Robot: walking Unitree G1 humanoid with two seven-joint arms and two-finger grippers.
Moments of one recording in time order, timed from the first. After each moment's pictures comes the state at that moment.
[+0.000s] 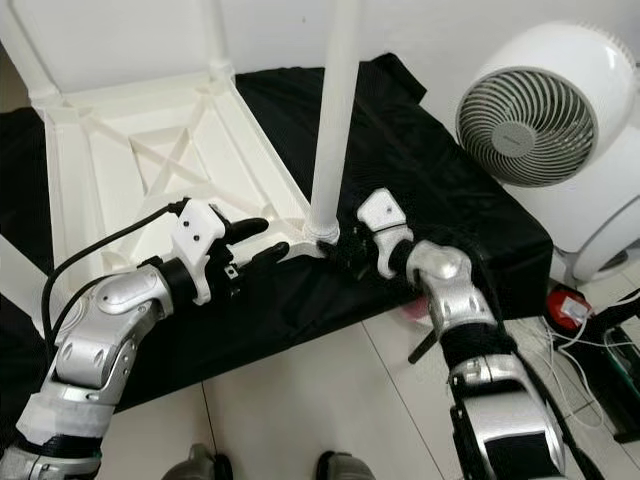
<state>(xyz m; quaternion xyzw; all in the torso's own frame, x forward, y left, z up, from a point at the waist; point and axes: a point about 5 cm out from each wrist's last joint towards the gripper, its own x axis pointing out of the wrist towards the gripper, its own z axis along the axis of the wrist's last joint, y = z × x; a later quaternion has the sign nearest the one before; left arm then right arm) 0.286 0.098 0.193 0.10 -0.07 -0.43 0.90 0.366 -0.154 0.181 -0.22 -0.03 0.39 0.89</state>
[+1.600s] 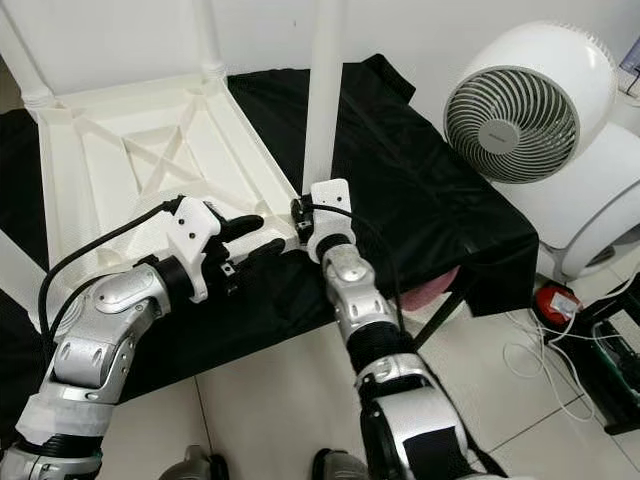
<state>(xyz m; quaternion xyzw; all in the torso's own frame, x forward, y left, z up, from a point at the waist) 0.287 0.102 0.193 0.10 -0.07 -0.41 0.90 0.369 -0.070 0.160 -0.02 -0.05 0.12 0.99</state>
